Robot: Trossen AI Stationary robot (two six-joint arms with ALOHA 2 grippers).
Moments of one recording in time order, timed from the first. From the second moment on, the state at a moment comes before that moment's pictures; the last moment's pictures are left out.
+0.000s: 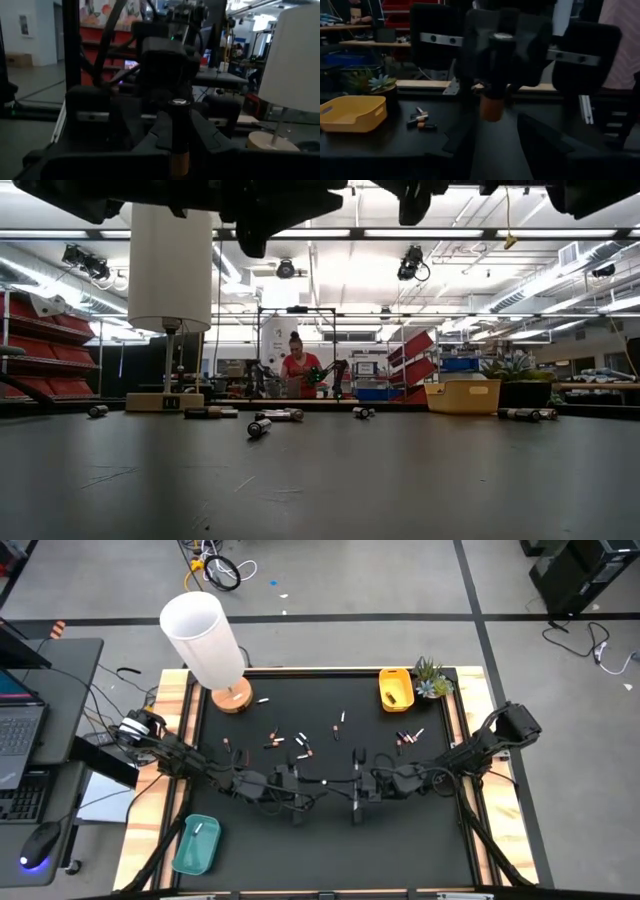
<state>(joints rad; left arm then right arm) -0.39 1.62 0.73 0.88 -0.48 -0.04 0.39 1.62 0.74 0.99 0.45 -0.13</state>
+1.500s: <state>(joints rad) -0.79 1.14 0.74 -0.35 -0.35 -0.98 0.55 1.57 0.72 0.87 0.74 -0.08</state>
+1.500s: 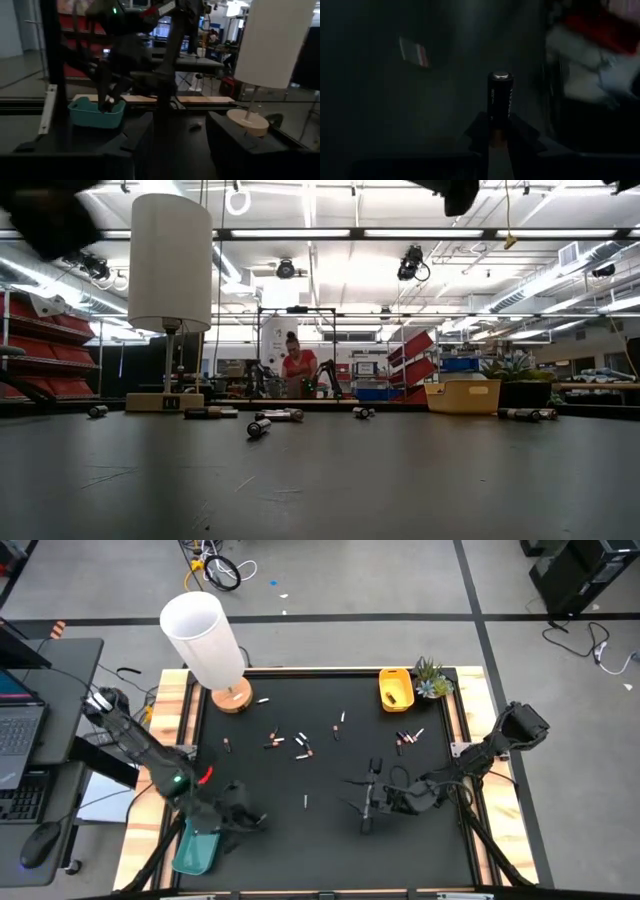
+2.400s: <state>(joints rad) -0.46 1.34 0.73 0.21 -0.51 -0.28 0.41 1.57 0.66 0.99 0.54 0.11</state>
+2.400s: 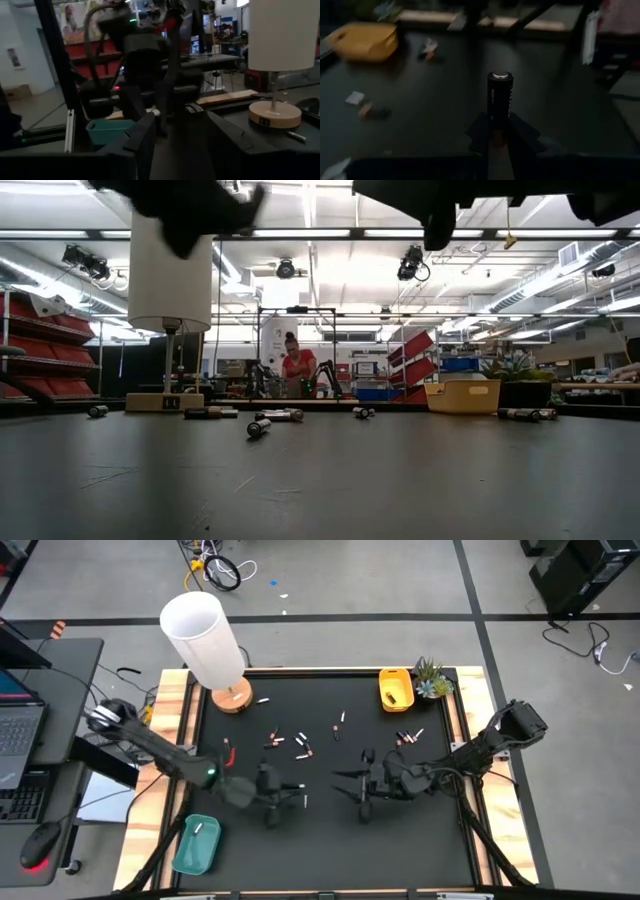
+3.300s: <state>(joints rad) -0.20 1.60 0.79 0.76 -0.13 -0.13 0.35 1.57 0.72 0.83 0.54 0.09</state>
